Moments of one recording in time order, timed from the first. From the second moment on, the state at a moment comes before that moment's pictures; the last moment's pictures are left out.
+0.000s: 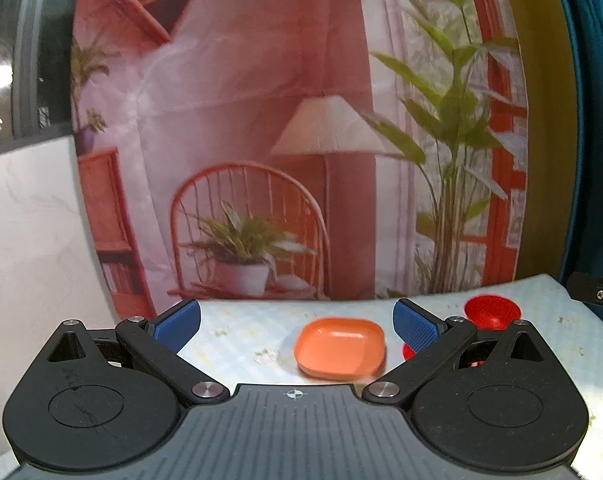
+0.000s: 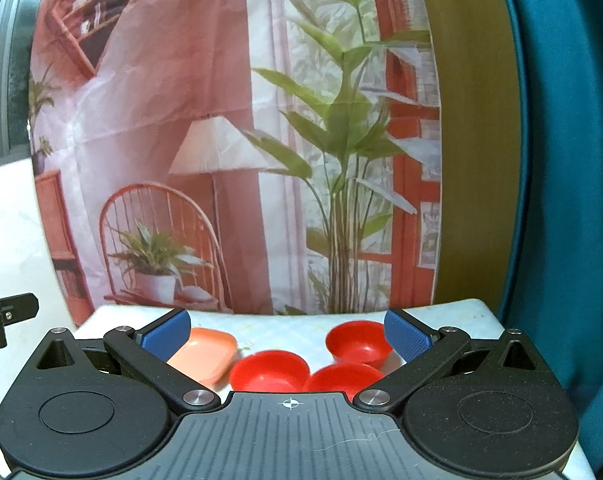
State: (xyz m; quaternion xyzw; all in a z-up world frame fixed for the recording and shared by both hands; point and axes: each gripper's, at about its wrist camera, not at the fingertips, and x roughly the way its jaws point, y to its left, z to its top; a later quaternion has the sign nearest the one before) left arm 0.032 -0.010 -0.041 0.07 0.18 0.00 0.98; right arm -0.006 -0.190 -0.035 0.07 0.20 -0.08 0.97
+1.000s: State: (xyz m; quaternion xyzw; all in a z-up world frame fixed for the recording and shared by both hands) left arm 0.098 -0.029 -0.174 0.08 0.32 -0.08 0.94; right arm 0.034 -0.212 -0.187 0.07 0.35 -0.08 0.93
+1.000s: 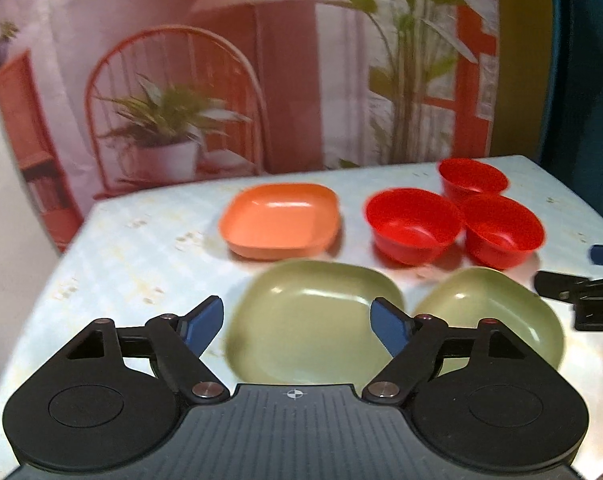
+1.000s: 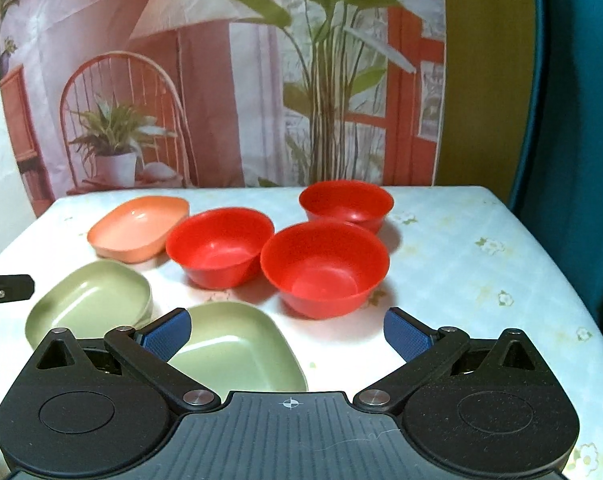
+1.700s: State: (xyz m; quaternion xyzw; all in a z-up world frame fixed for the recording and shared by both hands) left arm 0.099 -0.071 -0.203 0.08 0.39 -0.15 0.90; right arm 0.029 -0.228 -0.210 0.08 0.38 -0.06 0.92
